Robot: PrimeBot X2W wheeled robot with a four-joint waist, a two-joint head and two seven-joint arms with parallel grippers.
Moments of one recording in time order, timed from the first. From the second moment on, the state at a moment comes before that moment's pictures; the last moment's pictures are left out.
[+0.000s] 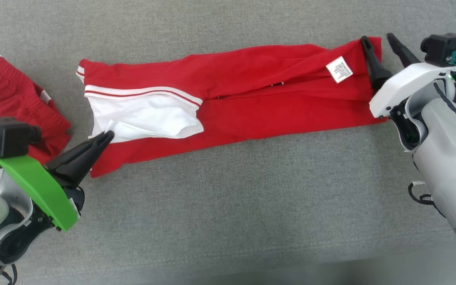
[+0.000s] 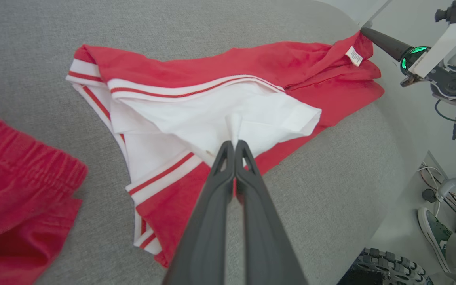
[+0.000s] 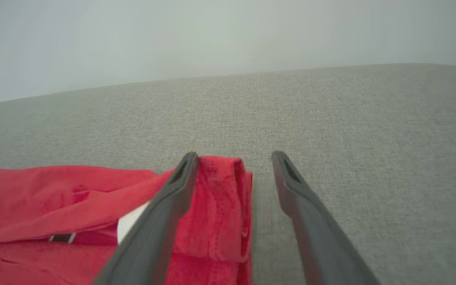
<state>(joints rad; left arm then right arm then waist) -0.76 0.89 -1.16 -0.06 -1.36 -0.12 -0.14 -0.84 -0.25 0.48 0.92 0.56 0.12 -0.25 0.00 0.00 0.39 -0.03</state>
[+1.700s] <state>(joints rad) -0.50 0.54 -0.76 0.18 -1.15 0.04 -0.25 -0.40 -0.17 0.21 0.61 0.79 0.12 -0.25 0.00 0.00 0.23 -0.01</state>
